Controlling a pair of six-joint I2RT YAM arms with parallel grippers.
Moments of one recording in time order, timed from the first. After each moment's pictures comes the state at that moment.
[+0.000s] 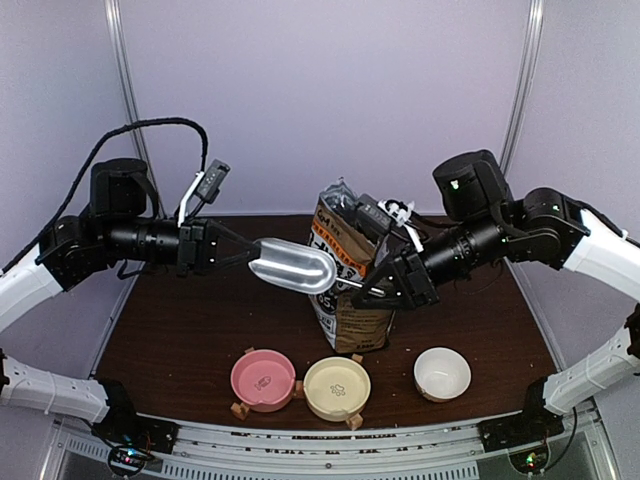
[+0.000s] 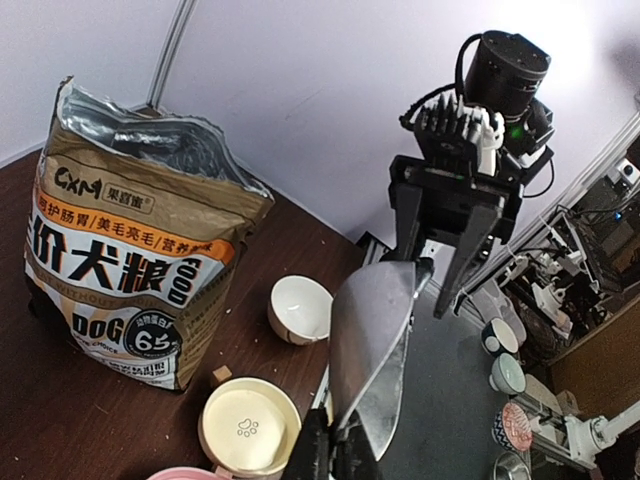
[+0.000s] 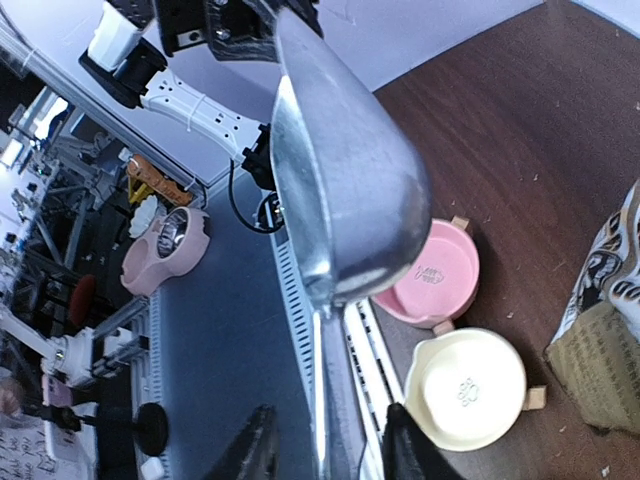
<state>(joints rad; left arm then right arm) -0.82 1.03 1.17 -0.44 0.60 -0.37 1.05 1.28 1.44 -0.75 -0.49 0.29</state>
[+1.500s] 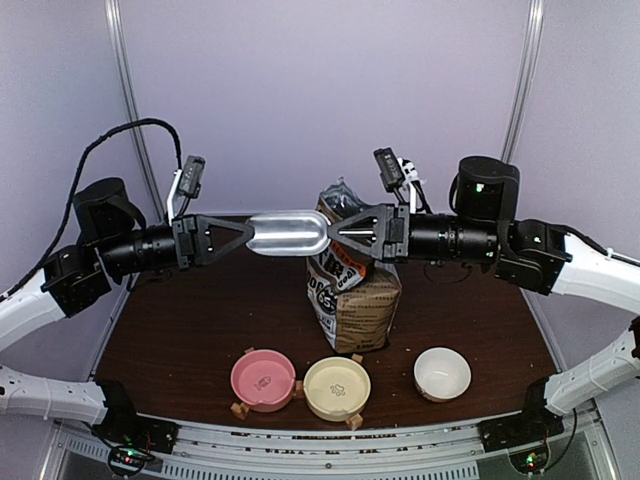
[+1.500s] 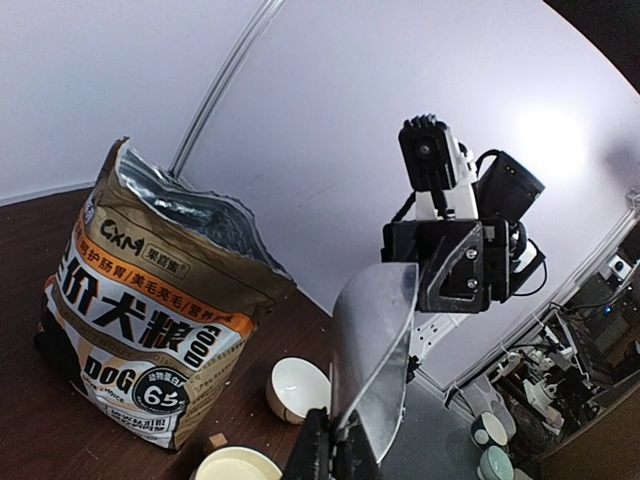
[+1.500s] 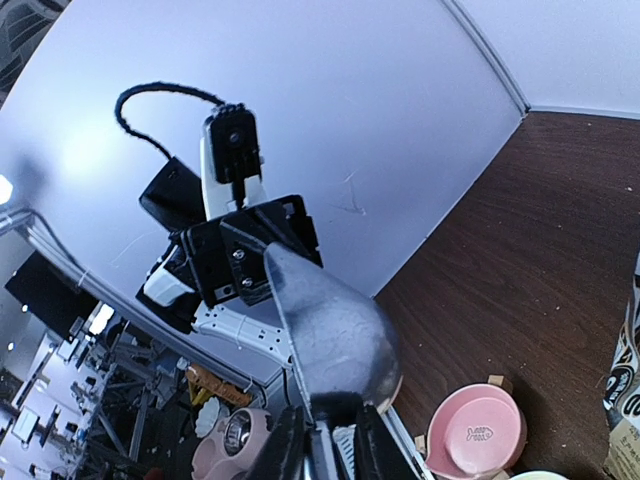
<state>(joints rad) -0.82 0.92 0.95 -0.05 0.44 -0.59 1.04 1.24 1.21 -0.06 -0.28 0.75</state>
